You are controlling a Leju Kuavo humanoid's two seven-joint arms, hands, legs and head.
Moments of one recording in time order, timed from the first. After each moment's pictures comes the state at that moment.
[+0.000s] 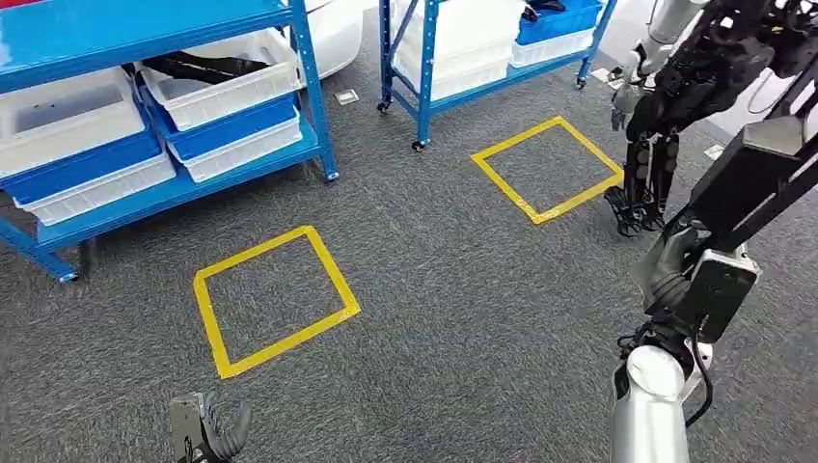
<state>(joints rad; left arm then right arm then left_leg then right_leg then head) -0.20 -0.11 0.09 -0.38 0.38 0.24 -0.67 -0.24 0.04 -0.12 -1.53 0.27 -0.42 -0.36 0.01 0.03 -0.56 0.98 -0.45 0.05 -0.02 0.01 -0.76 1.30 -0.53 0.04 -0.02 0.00</state>
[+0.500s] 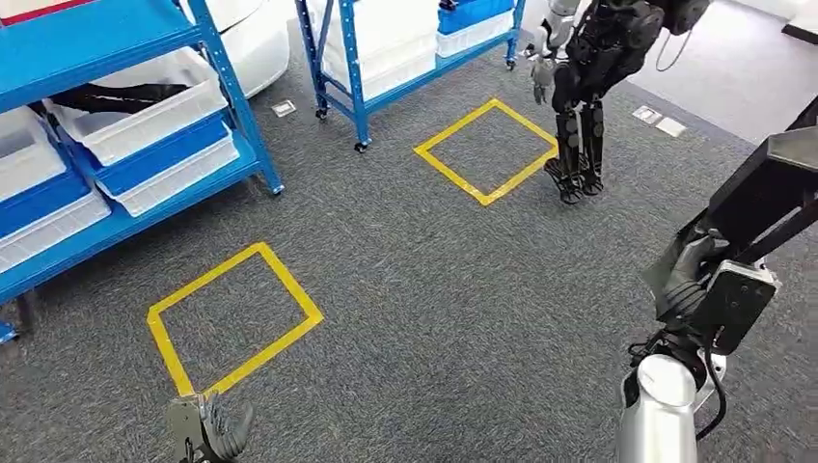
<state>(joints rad) -0.20 -0.11 0.09 -0.39 0.38 0.24 -0.68 -0.21 0.05 -0.15 -1.58 0.24 -0.42 -0.37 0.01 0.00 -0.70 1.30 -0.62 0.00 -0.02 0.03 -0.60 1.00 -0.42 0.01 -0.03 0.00</state>
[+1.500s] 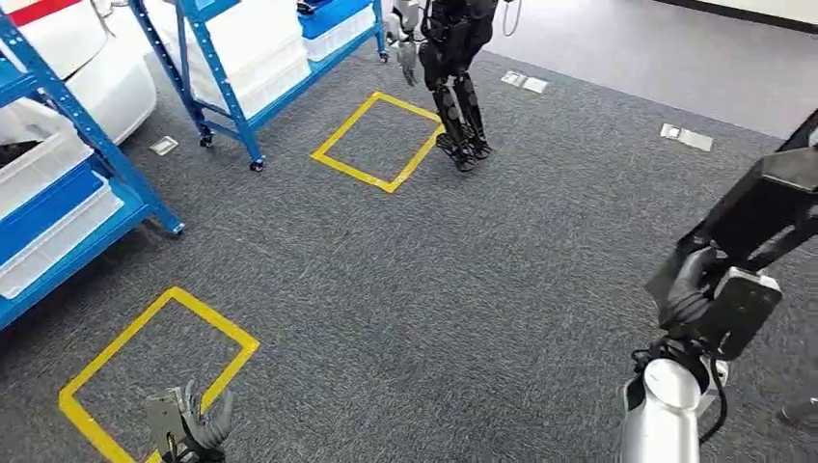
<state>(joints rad) -0.20 -0.10 0.18 -0.46 0.38 0.27 -0.70 -0.24 0.05 -0.21 -1.50 0.22 -0.37 -0.38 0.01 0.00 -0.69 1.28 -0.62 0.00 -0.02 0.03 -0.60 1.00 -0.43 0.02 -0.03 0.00</state>
